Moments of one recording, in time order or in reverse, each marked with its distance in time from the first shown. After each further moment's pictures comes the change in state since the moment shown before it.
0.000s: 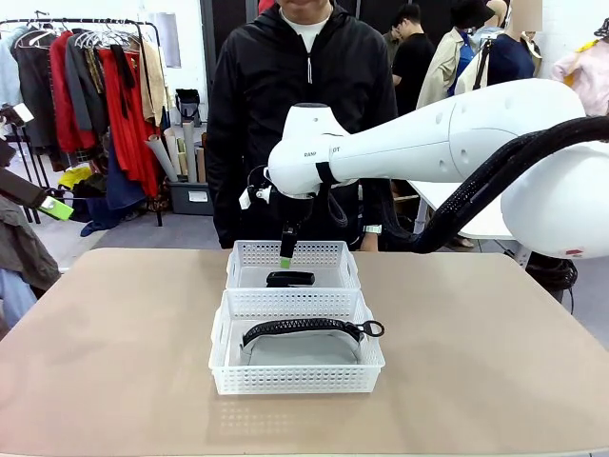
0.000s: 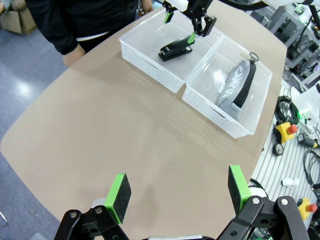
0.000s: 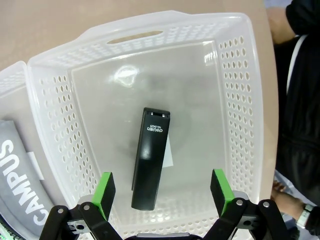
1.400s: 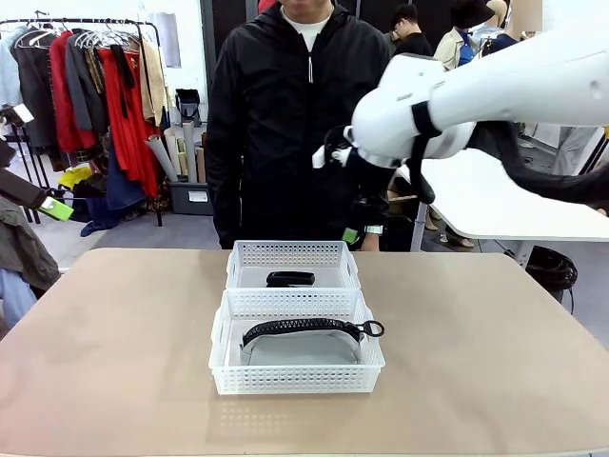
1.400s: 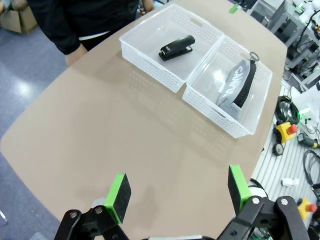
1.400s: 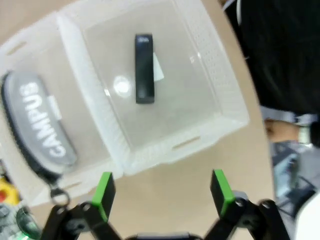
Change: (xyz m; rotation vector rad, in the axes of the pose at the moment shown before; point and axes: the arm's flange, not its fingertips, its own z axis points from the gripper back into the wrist) left arm 0.000 0.001 0.000 0.000 0.001 0.002; right arm -0.151 0.033 0.116 -0.074 -0.112 -0.193
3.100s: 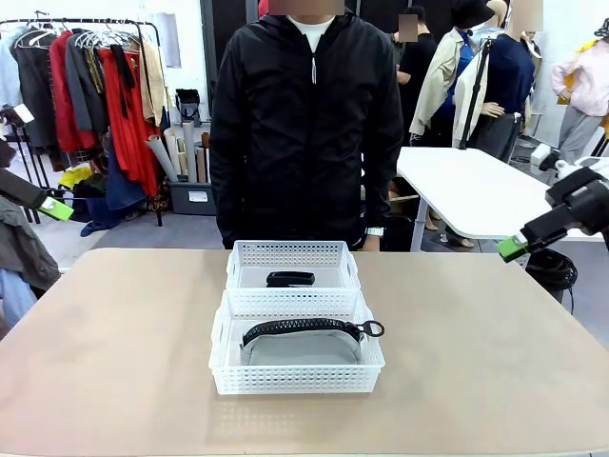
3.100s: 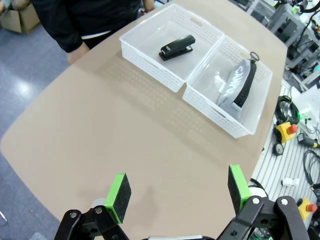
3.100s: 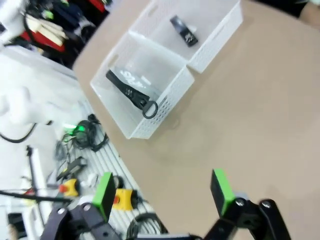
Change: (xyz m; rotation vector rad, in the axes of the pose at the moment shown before) left arm 0.000 0.000 0.000 0.001 0.001 0.000; right arm -0.334 0.041 0.075 0.459 -0.508 -0.614
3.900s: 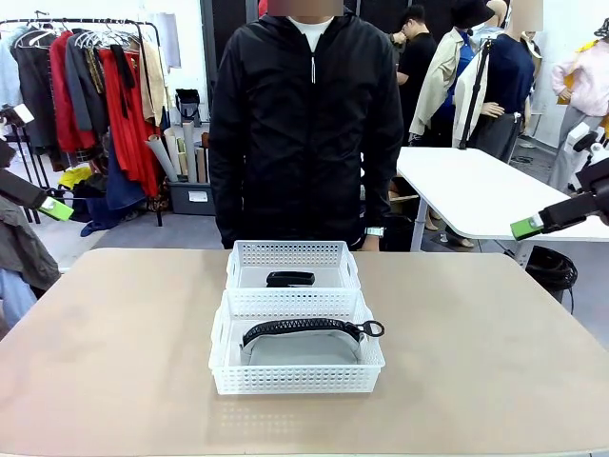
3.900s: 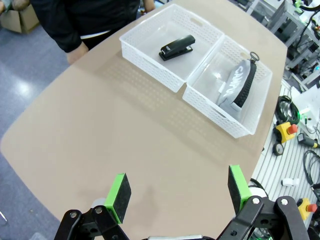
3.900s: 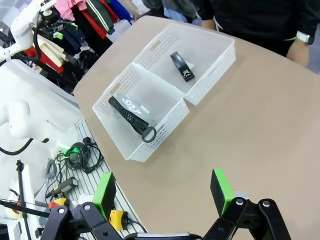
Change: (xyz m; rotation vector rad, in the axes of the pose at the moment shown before) left arm 0.000 0.000 0.000 0.000 0.000 0.000; right arm -0.001 0.015 0.029 -0.037 -0.159 0.085
